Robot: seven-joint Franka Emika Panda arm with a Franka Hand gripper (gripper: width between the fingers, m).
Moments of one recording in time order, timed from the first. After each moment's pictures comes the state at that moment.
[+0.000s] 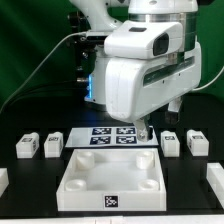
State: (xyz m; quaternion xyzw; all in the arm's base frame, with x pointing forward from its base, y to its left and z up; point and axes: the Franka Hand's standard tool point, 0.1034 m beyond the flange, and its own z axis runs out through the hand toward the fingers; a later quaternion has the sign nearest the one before) arm 0.564 0.056 0.112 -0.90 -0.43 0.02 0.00
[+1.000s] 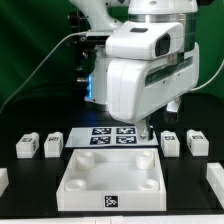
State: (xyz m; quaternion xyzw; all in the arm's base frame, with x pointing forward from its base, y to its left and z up) arm 0.551 0.052 0.109 -0.87 -0.49 0.02 0.01
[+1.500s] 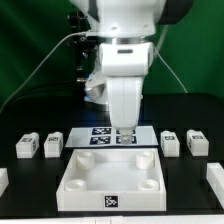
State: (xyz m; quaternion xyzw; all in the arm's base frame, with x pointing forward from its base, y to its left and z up) arm 0.469 -0.003 0.065 -0.69 -0.72 0.02 0.02
